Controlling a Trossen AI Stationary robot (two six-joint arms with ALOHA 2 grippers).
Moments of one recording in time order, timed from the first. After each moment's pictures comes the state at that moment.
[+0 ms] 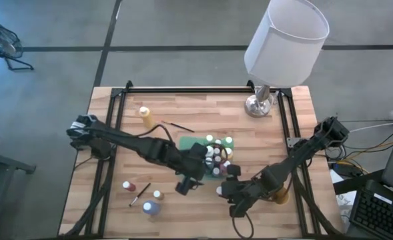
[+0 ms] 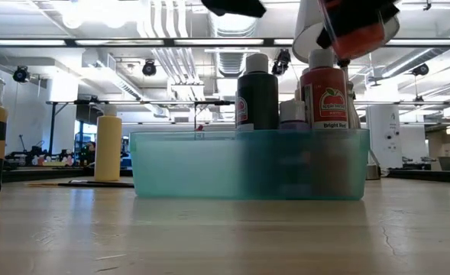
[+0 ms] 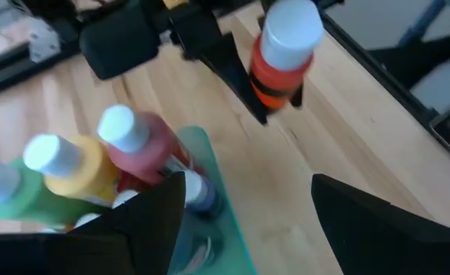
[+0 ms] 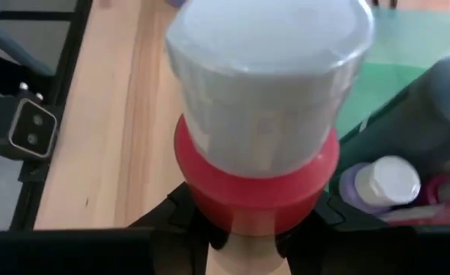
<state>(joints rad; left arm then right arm) -0.28 1.67 1.44 -0.45 0.00 0.24 0.62 1.65 1.16 -0.42 0.39 0.51</state>
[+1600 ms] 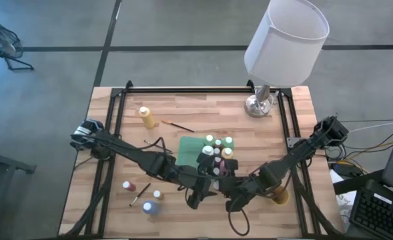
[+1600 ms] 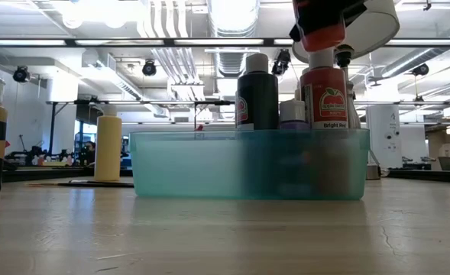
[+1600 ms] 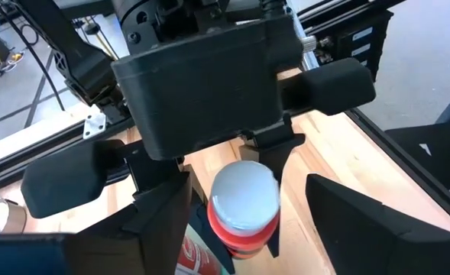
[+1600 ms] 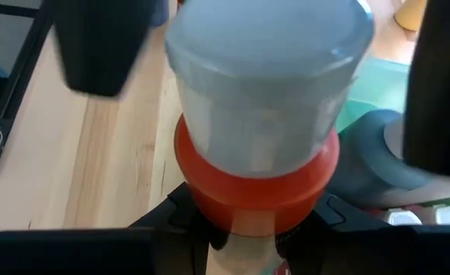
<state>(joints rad) -0.39 1.75 1.45 -0.13 -0.20 0.21 0.58 1.65 1.21 -0.44 0.47 0.38</state>
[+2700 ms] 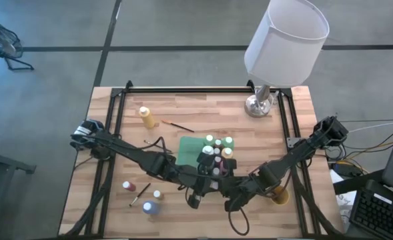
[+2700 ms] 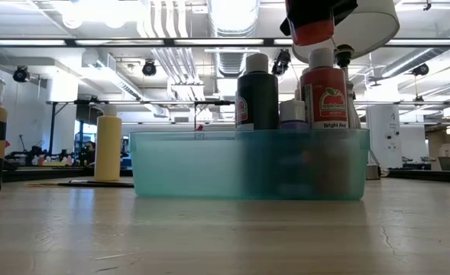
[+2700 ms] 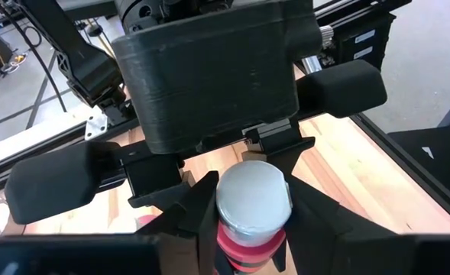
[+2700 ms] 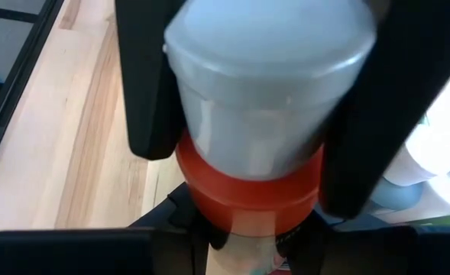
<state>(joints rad) -0.38 1.75 1.44 -0.10 -0.20 0.21 0.57 1.66 1.21 -0.40 0.50 0.33</state>
